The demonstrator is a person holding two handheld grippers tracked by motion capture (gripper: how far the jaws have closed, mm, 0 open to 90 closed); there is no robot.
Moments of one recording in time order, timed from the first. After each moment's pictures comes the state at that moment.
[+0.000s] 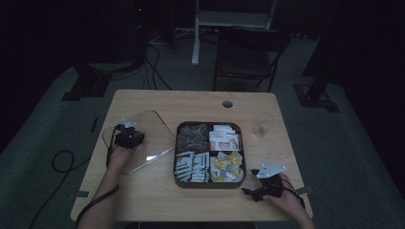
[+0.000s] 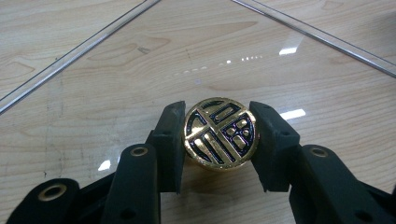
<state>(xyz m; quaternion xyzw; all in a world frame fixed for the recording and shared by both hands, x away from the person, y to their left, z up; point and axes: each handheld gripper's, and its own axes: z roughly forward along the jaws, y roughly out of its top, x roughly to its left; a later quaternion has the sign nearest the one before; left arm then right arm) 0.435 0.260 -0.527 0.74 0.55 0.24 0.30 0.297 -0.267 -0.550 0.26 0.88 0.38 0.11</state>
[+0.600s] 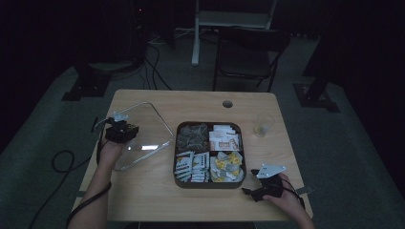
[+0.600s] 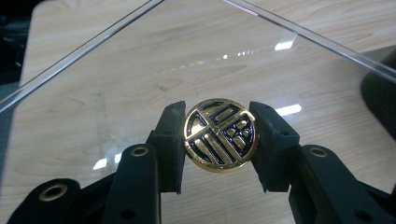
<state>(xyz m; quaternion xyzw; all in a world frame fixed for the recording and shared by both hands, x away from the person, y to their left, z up) 0.420 0.274 -0.471 0.74 0.53 0.25 0.33 0.297 -0.267 -0.550 0.26 0.88 0.38 0.11</state>
